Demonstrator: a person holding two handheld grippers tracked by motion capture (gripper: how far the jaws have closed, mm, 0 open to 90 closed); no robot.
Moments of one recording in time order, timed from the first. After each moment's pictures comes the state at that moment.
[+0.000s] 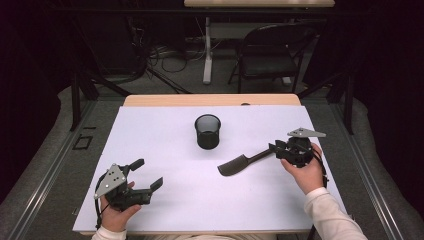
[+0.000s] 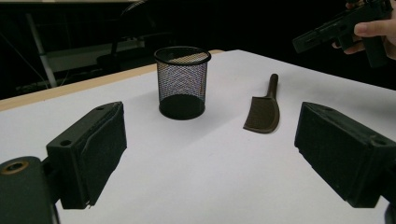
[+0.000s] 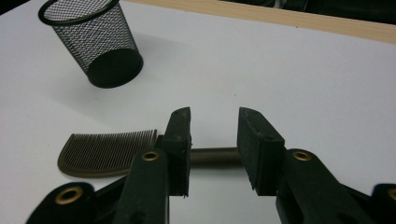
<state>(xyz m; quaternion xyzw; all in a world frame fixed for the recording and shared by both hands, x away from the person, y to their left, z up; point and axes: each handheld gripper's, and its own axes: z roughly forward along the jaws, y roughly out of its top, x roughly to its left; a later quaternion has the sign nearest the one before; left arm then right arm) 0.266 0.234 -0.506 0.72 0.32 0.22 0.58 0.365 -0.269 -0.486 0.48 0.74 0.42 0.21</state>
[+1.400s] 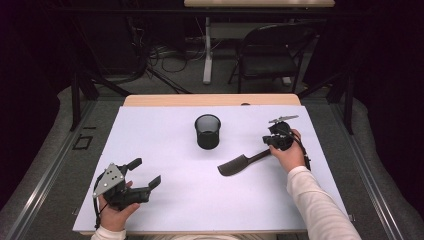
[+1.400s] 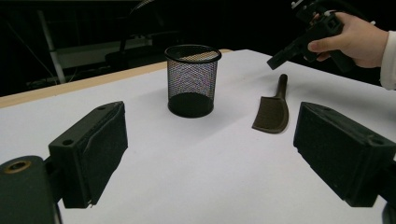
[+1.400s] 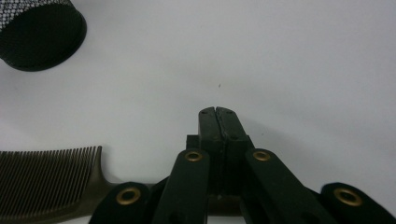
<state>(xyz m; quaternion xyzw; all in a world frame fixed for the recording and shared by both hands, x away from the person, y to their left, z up) 0.267 0.238 -0.507 0.71 0.33 0.23 0.58 0.438 -0.244 -0.517 0.51 0.78 0.31 0.17</state>
